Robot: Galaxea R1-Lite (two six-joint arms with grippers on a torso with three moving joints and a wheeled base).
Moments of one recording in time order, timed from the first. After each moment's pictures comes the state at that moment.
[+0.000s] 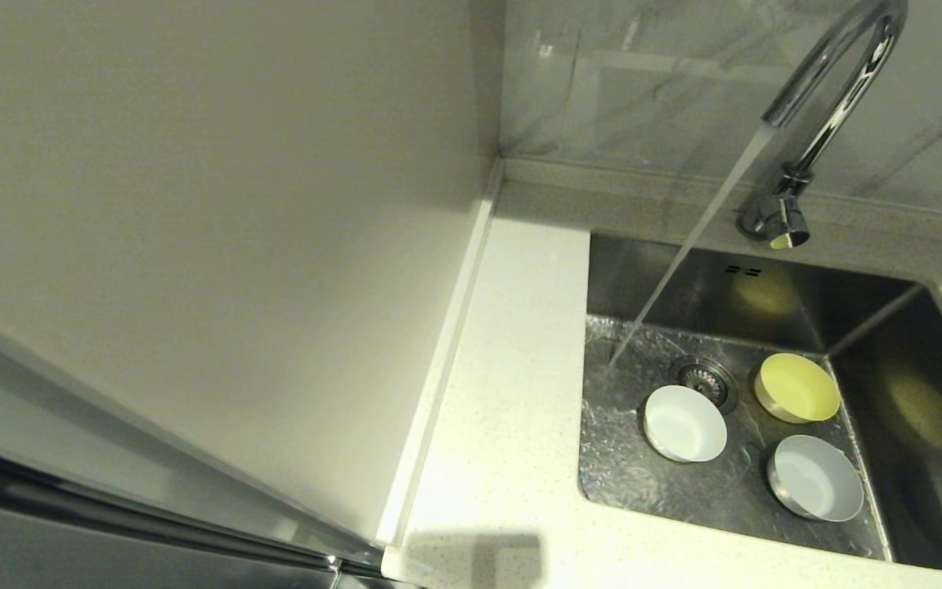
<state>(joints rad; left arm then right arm) 0.00 0.00 0.00 -0.01 0.00 -0.01 0.00 0.00 -0.01 -0.02 -0.01 0.01</state>
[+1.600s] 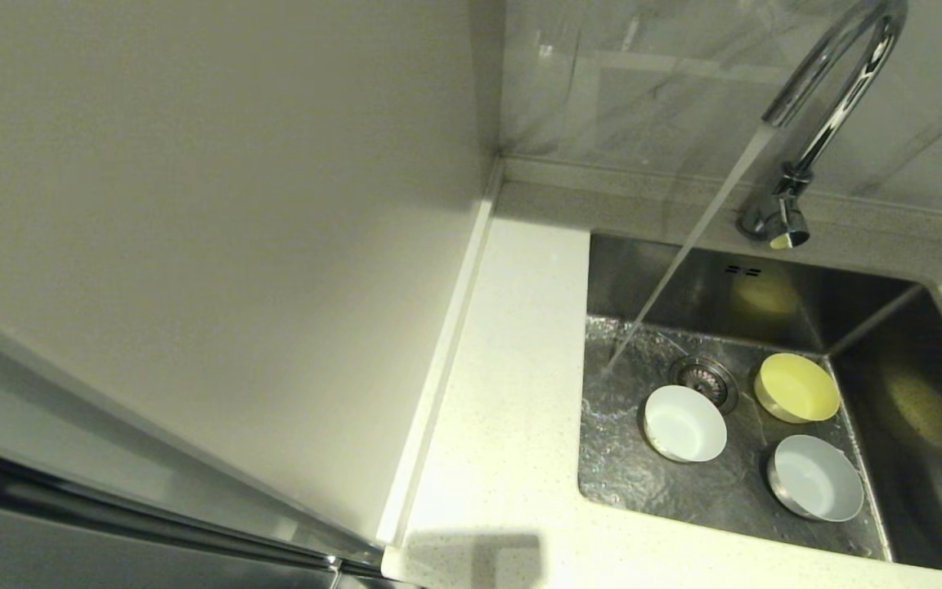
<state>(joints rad) 0.00 0.00 0.00 -0.01 0.00 -0.01 0.00 0.00 0.00 -0.01 -0.01 0.01</state>
